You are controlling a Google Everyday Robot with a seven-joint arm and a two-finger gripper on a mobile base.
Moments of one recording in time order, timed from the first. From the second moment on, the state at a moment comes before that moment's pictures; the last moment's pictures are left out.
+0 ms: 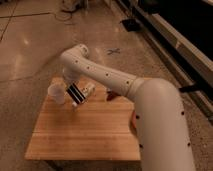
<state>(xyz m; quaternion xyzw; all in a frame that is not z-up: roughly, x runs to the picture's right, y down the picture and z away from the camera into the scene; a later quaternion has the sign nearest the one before) -0.229 -0.031 0.810 0.06 -0.30 -0.84 0.45</state>
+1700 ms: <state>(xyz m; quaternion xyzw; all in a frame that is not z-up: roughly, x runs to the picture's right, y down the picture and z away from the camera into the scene) -0.333 -0.095 0.812 0.24 -0.29 -0.81 0.45</state>
